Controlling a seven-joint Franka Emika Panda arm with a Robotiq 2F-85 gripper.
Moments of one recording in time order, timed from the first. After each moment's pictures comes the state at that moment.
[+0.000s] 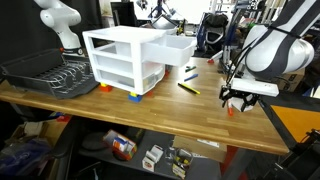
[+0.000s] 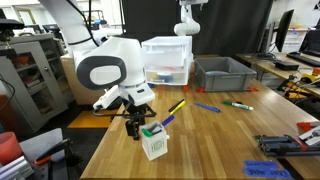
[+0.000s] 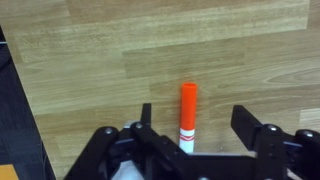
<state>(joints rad) 0.14 0.37 -0.07 -2.58 0.16 2.96 0.70</state>
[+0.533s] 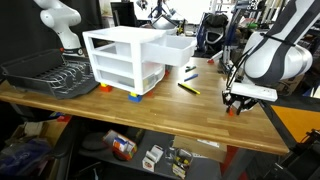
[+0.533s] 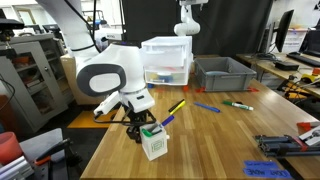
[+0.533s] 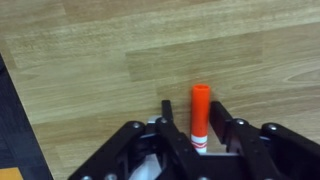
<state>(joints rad) 0.14 0.42 -0.07 -2.57 0.19 3.01 0.70</state>
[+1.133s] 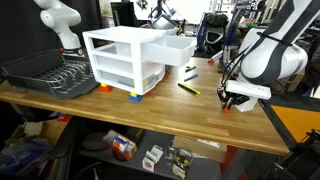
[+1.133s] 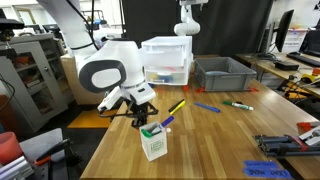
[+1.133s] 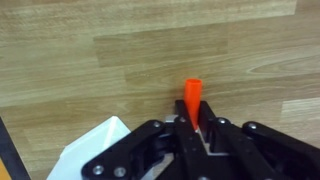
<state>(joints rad) 0.21 0.42 -0.10 -2.55 0.19 3.07 0.69</state>
